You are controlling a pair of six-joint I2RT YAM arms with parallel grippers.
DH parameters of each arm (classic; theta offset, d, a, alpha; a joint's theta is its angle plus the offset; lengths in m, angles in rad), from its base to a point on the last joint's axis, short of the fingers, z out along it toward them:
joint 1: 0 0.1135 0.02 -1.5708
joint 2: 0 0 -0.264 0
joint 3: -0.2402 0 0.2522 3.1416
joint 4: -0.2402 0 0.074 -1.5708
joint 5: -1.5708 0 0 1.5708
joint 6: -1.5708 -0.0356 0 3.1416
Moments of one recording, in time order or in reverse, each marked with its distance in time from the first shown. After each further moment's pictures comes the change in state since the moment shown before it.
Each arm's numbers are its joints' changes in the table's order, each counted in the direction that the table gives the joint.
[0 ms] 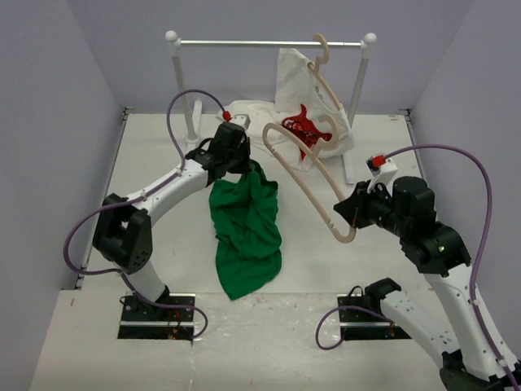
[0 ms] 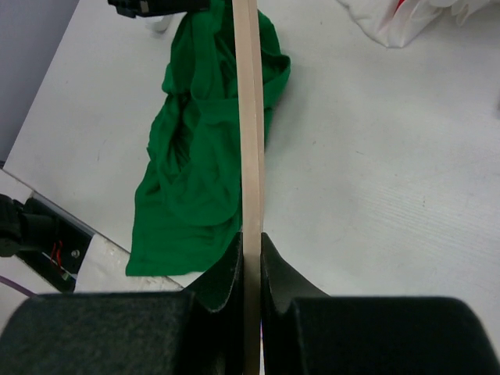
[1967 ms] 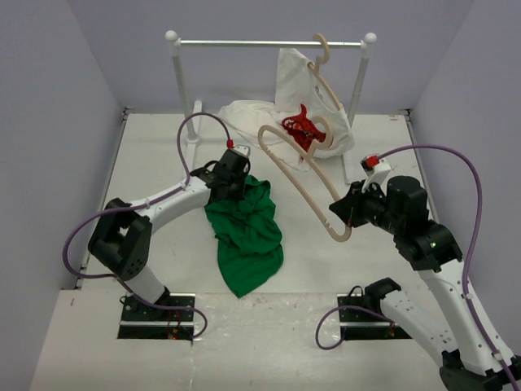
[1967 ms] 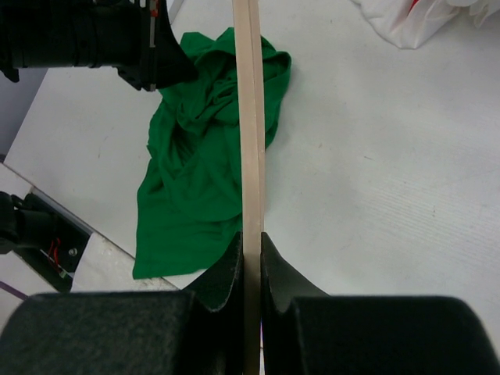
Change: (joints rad) left arm -0.059 -0.063 0.209 -0.078 0.130 -0.070; right arm 0.003 0.011 0.067 0.076 0.038 0.008
